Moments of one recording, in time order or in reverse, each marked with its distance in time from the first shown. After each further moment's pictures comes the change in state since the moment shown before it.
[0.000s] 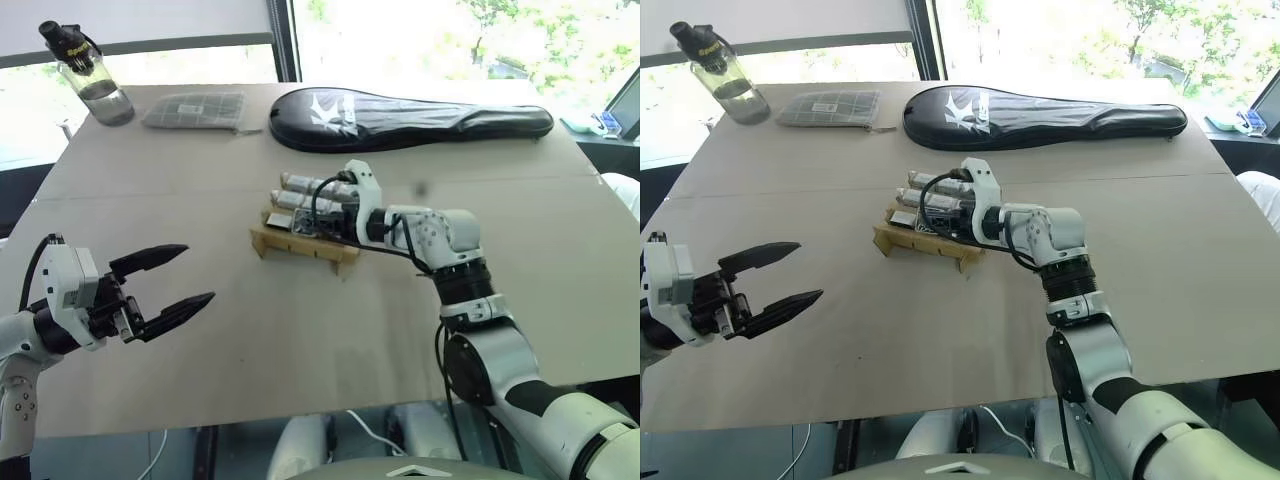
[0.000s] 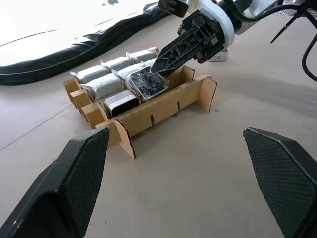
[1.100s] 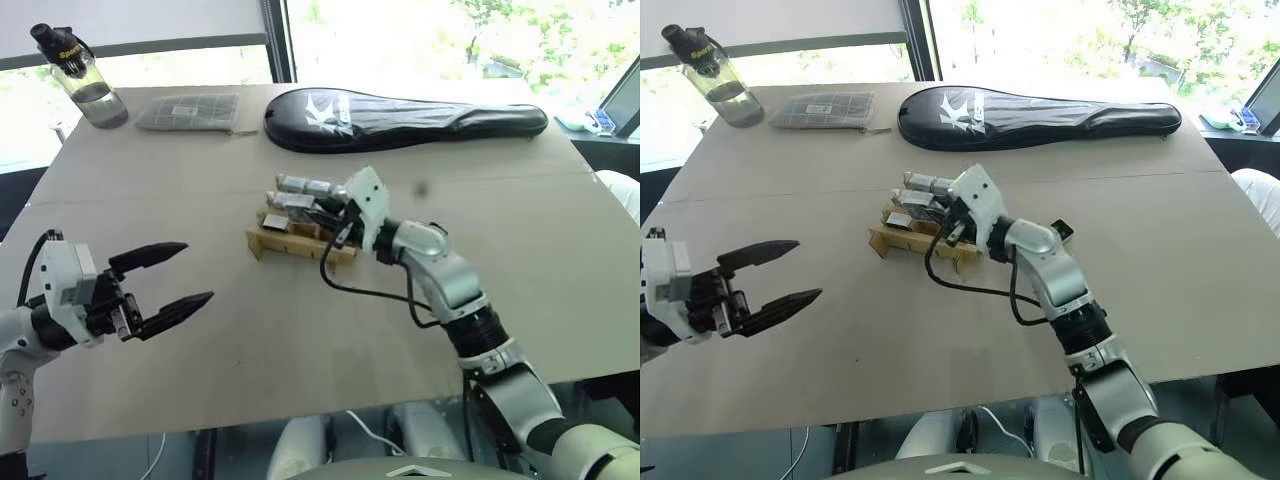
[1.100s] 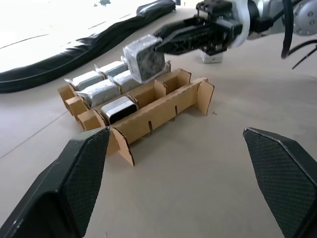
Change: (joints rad) left arm -0.026 0.025 0.001 0.011 -0.001 0.007 -0.017; right arm 0.289 -0.116 0.352 -0.182 -0.247 -0.837 0.121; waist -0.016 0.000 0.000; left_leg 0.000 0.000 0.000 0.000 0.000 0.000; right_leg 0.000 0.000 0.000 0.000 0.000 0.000
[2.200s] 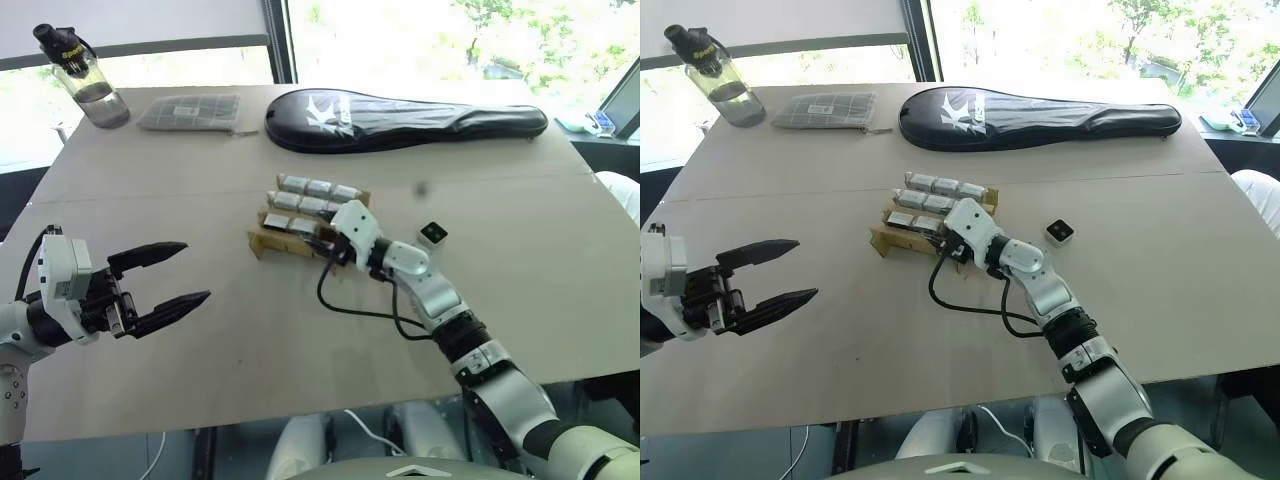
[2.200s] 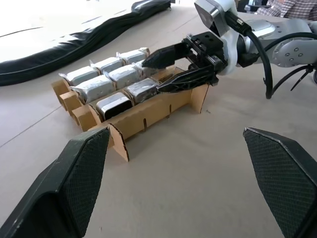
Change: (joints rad) left arm -0.017 0.023 0.000 0.029 -0.012 0.045 -0.042; right arm 0.010 0.017 0.024 0.233 -0.116 -0.302 -0.015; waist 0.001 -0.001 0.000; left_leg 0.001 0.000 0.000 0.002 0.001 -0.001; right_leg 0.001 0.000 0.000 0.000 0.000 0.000
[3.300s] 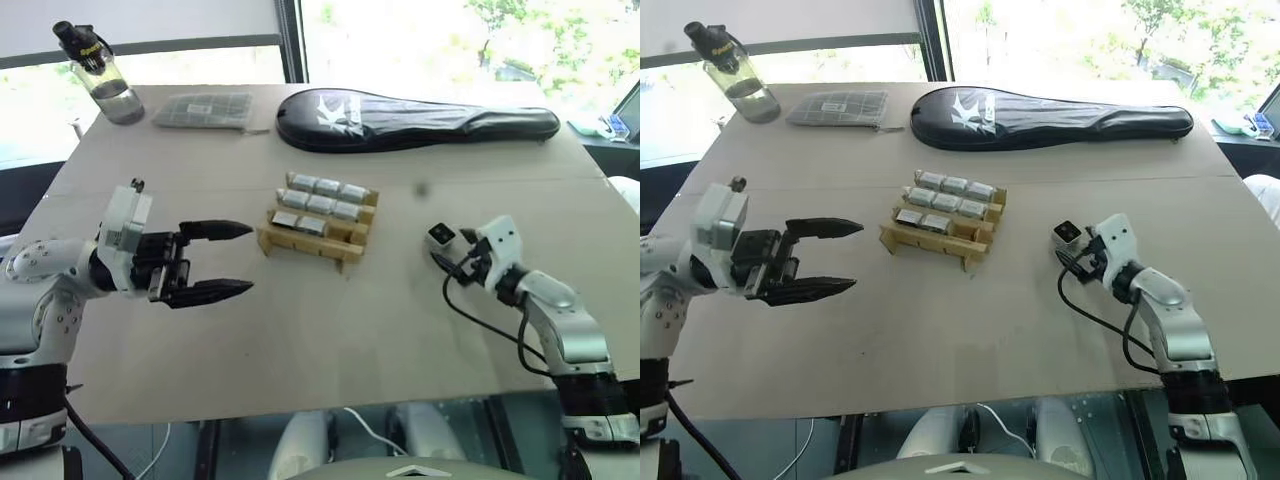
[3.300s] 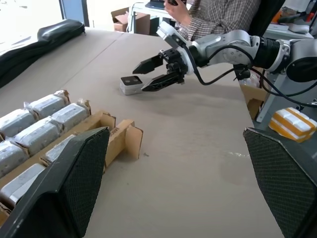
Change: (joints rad) left arm -0.398 0.073 -0.305 0.099 -0.047 0.146 -0.204; right arm 0.370 -0.420 -0.352 -0.414 0.192 0.415 0.004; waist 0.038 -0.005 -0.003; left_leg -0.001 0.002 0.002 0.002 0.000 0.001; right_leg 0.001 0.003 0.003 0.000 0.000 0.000
